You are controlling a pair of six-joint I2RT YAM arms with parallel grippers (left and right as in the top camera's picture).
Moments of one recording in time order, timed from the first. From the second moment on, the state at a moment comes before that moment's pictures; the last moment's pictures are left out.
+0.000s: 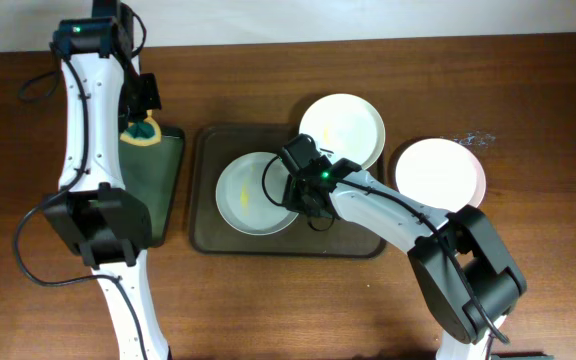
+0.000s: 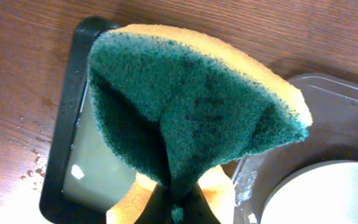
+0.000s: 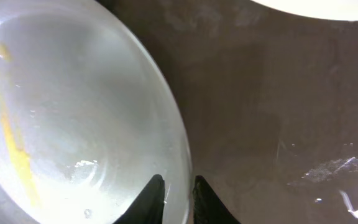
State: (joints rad) left arm 0.04 2.35 2.51 -1.58 -0.11 -0.18; right arm 0.62 1.93 1.26 -0.55 0.00 0.85
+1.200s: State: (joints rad) left arm -0.30 1.94 1.30 -0.73 0.12 -0.10; right arm 0.54 1.99 1.27 -0.50 -0.14 0.65
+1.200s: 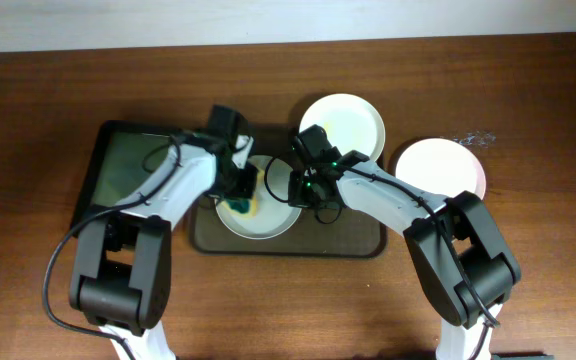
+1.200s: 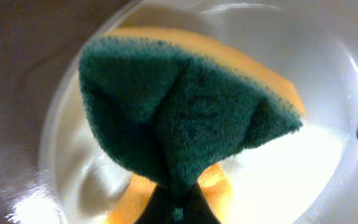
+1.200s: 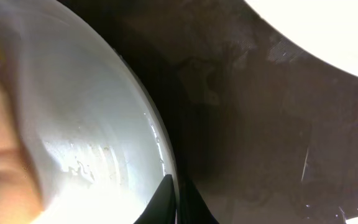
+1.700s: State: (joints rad) left arm -0.29 1.94 1.24 -0.41 0.26 -0.04; right arm 0.54 1.99 1.27 -0.50 -0.14 0.65
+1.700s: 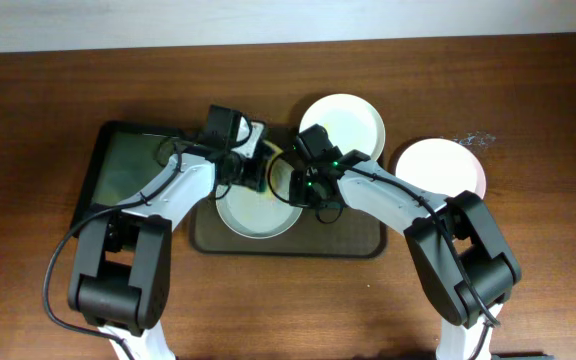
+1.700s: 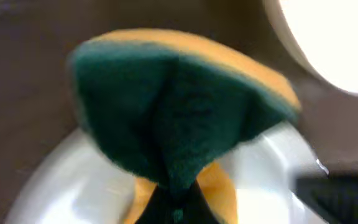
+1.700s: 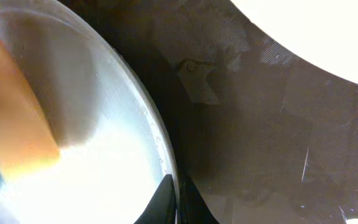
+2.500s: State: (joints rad) left arm -0.27 1.94 1.24 -0.72 0.45 0.14; right arm 0.54 1.99 1.27 -0.51 -0.15 0.64
